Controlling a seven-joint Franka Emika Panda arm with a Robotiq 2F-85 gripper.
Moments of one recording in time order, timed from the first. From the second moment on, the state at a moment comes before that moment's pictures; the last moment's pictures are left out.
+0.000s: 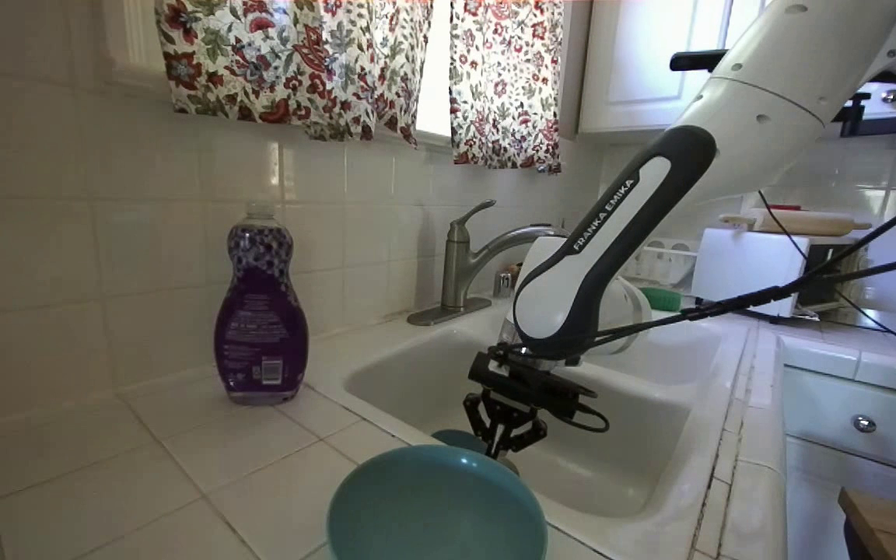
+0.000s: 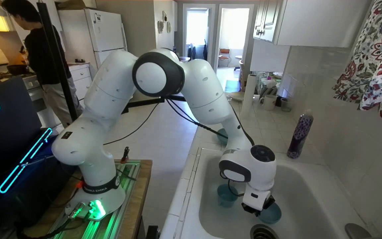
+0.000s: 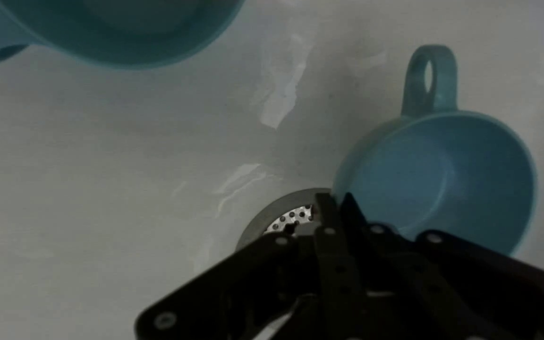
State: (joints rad) arm -0.02 0.61 -0.05 -2.06 0.44 2.84 0.93
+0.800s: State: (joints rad) arm -0.02 0.65 -0.05 -2.01 0.44 2.84 1.00
